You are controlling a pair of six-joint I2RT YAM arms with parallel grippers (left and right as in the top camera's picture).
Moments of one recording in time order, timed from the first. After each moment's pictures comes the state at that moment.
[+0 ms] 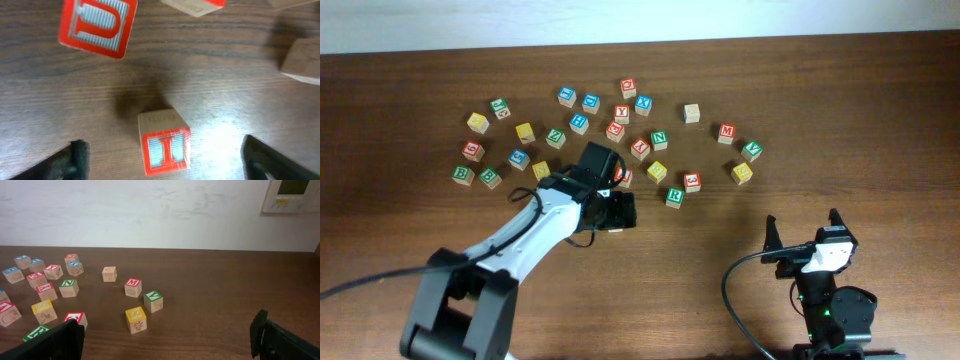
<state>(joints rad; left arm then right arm) -0.45 1.72 1.04 -0.62 0.10 -0.47 -0.03 0.03 0.01 -0.07 -0.06 0.00</state>
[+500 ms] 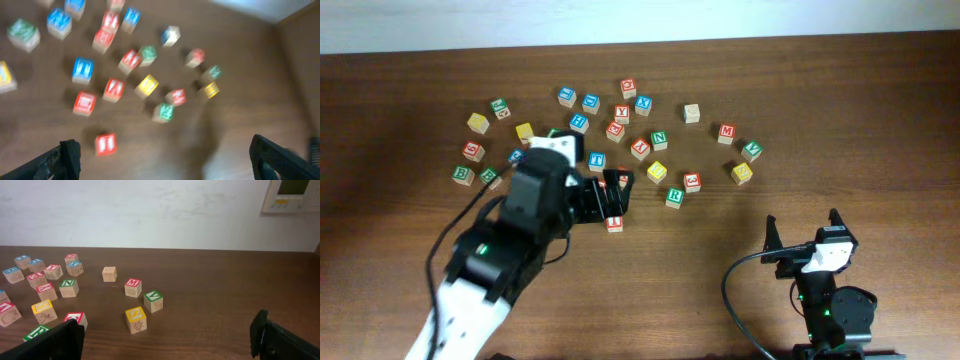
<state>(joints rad) -0.45 1.10 1.06 -0.60 0.10 -0.55 -0.03 0.03 0.01 -0.07 -0.06 0.00</state>
